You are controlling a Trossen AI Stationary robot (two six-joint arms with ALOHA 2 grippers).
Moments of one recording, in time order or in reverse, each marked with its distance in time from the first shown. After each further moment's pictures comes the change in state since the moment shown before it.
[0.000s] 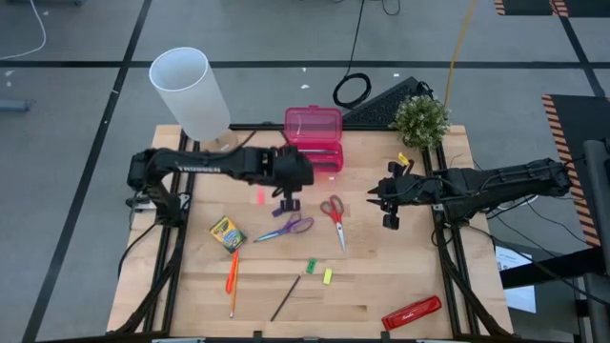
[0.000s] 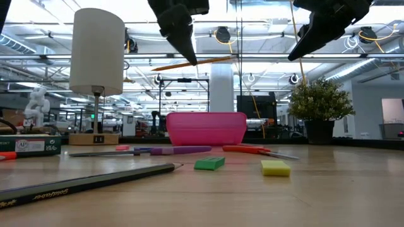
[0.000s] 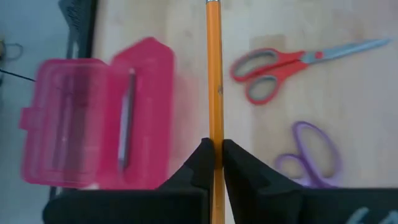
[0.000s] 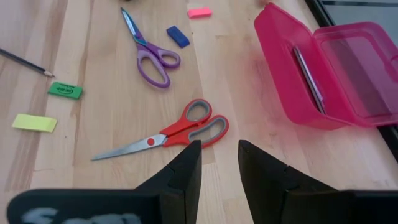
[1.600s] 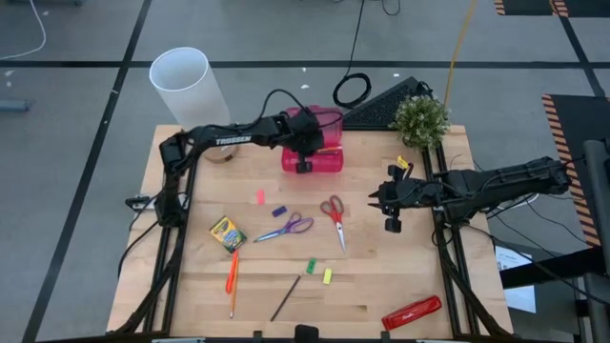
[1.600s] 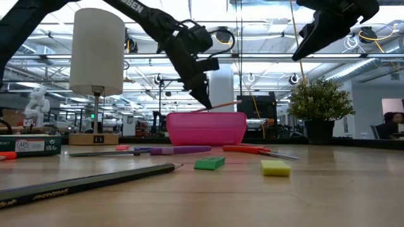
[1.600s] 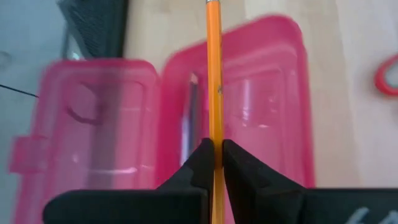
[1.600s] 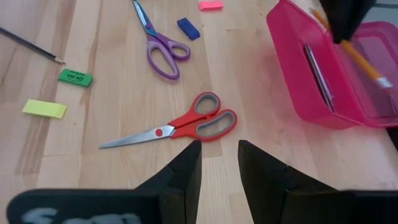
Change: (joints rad) left arm 0.370 0.263 0.019 0.320 0.267 0.306; right arm 0.039 0.000 0.000 -0.028 0.002 -0.002
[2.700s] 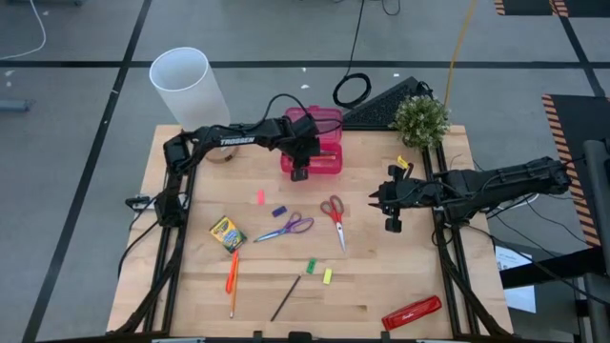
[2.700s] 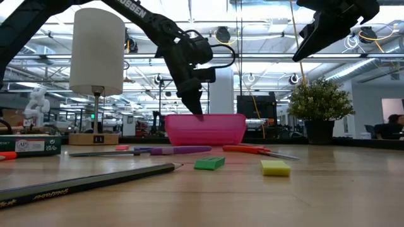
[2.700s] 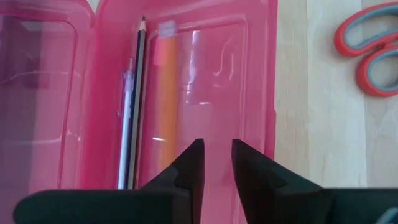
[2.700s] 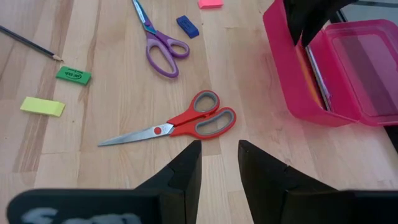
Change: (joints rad) left arm 0.000 0.037 -0.001 -0.144 0.087 -0.087; right arm 0.000 0.000 0.000 -0.006 0.002 -0.004
